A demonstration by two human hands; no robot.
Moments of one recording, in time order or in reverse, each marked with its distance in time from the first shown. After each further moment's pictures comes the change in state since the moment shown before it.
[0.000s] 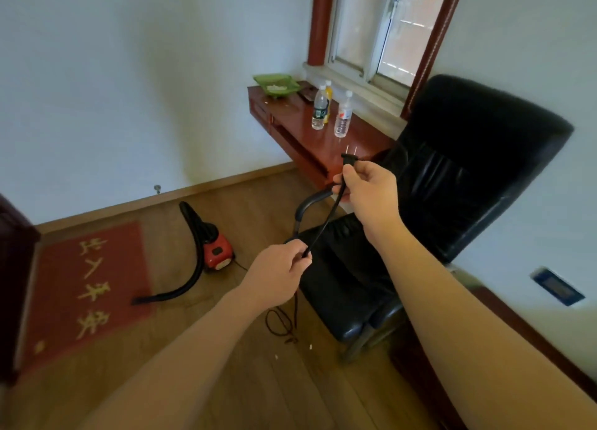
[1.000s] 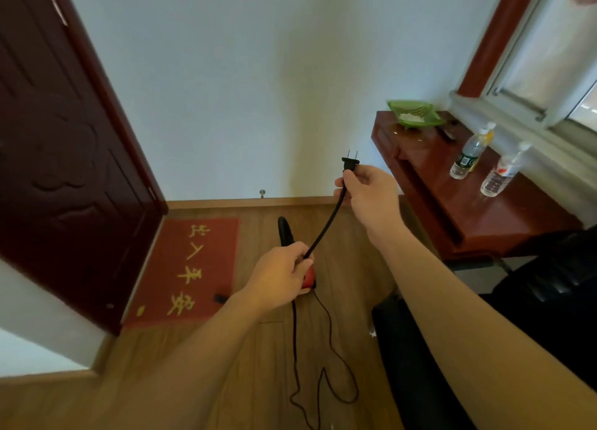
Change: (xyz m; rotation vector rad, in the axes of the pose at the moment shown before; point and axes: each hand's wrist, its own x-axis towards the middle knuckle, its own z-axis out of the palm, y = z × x) left_hand 0.069 -0.187 -0.155 -0.001 0.283 -0.348; right_hand 0.139 -0.011 0.290 0.065 -0.450 -0.046
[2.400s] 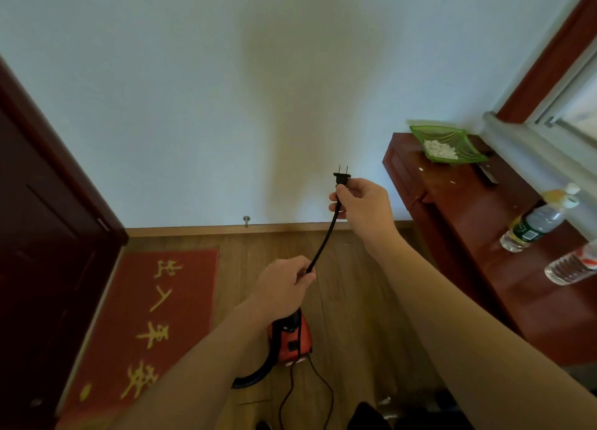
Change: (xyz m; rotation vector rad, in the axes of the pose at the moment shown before) left_hand 0.388 -0.149 -0.042 -0.044 -0.077 -0.016; right_hand 0.399 0.054 0.129 -0.175 -0.044 0.109
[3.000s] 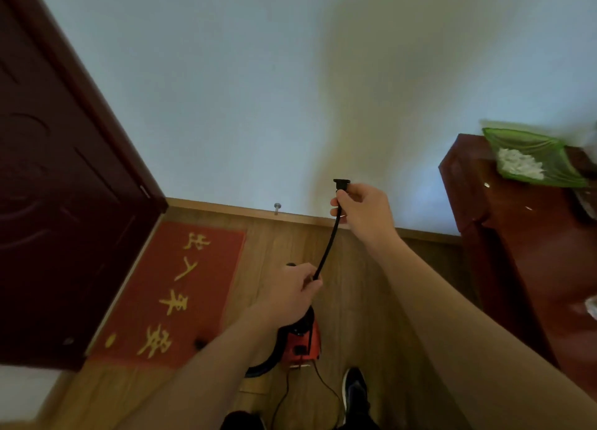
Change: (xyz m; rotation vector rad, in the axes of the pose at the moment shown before) left_hand 0.079 -0.023 0.042 -0.111 0.043 -0.245; right_hand 0.120 0.048 0.019 -0.058 -0.275 0.038
